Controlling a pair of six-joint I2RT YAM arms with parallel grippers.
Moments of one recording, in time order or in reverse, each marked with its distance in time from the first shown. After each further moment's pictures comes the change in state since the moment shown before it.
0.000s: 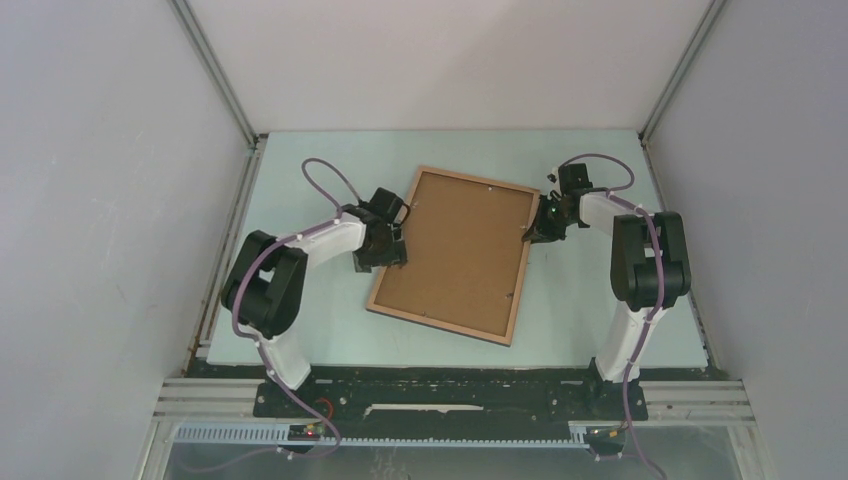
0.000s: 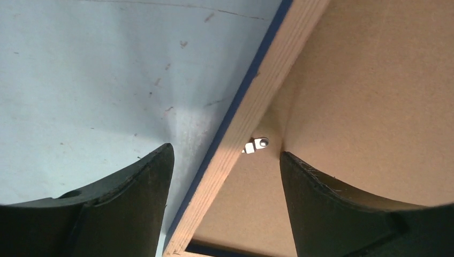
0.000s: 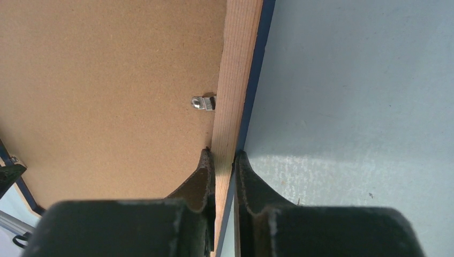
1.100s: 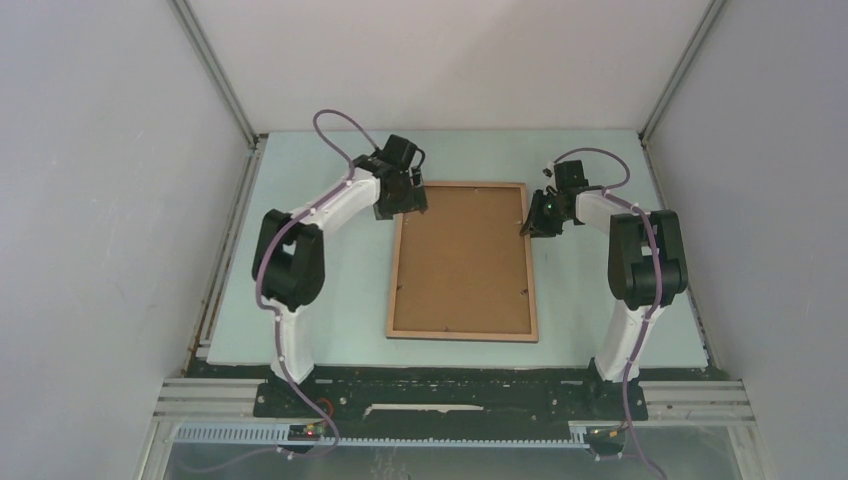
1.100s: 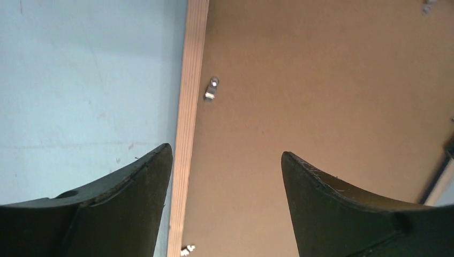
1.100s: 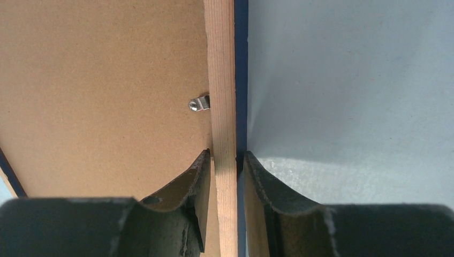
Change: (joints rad) left arm 0.023 0.204 0.498 -0.104 0.067 0.022; right arm 0.023 0.012 0.022 0.048 0.026 -0.021
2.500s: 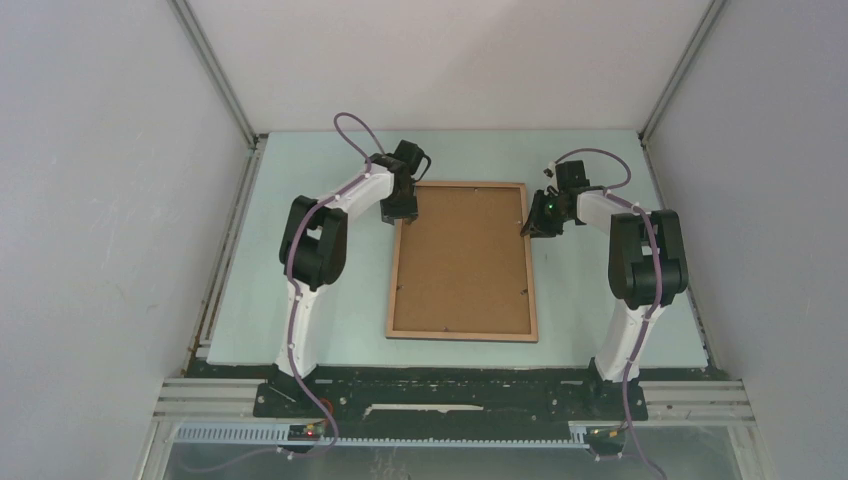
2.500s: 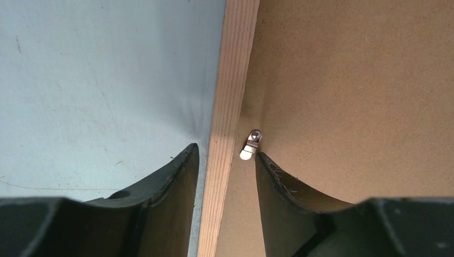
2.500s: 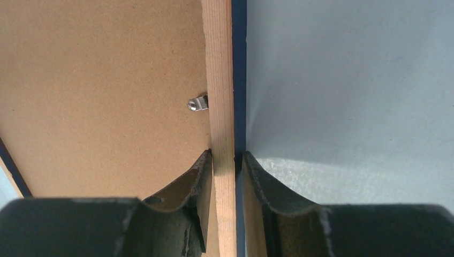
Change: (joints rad) left arm 0.028 0.290 0.226 -0.121 -0.082 0.097; right arm -0.008 0.003 0.000 0.002 -0.018 0.000
